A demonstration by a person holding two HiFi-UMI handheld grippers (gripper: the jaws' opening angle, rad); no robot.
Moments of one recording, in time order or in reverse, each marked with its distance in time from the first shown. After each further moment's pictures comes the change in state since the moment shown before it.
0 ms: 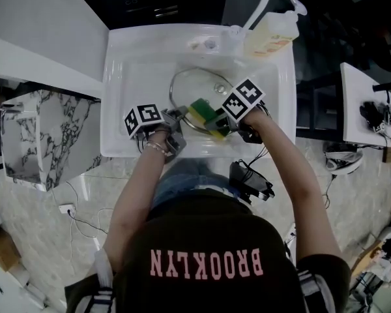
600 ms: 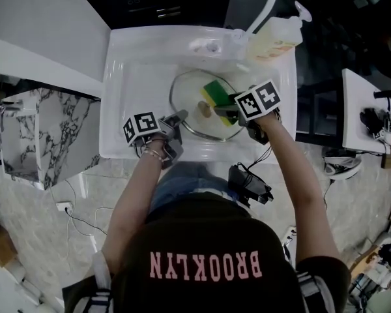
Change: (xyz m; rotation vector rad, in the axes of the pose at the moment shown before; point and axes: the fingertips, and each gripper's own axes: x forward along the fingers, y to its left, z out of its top) left arm -0.001 0.000 0.000 0.030 -0.017 -0.109; right arm -0.056 -0.043 0.034 -0.020 -0.243 -0.221
